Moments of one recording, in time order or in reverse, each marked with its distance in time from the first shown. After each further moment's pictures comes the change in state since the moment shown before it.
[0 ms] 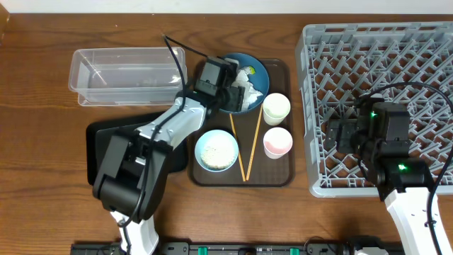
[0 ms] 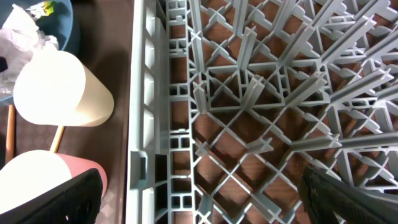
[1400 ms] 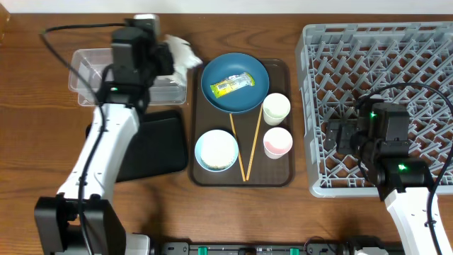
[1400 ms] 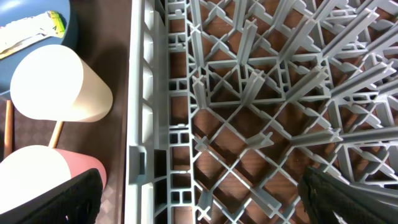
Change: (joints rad) left arm 0.385 -0.370 0.000 0.002 -0.034 0.003; right arm 0.000 0.000 0.000 -0.016 0.000 0.000
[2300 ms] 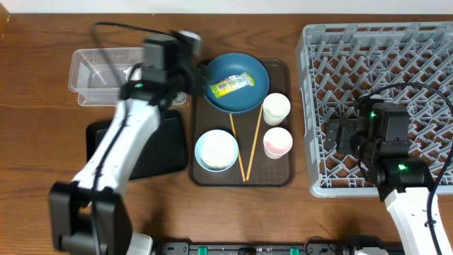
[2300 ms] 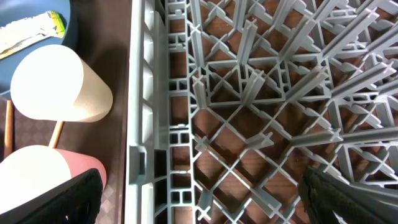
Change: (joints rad) left arm -0.185 0.069 0.052 -0.252 0.156 0.198; right arm 0.000 0.000 0.000 0.000 0.000 0.000
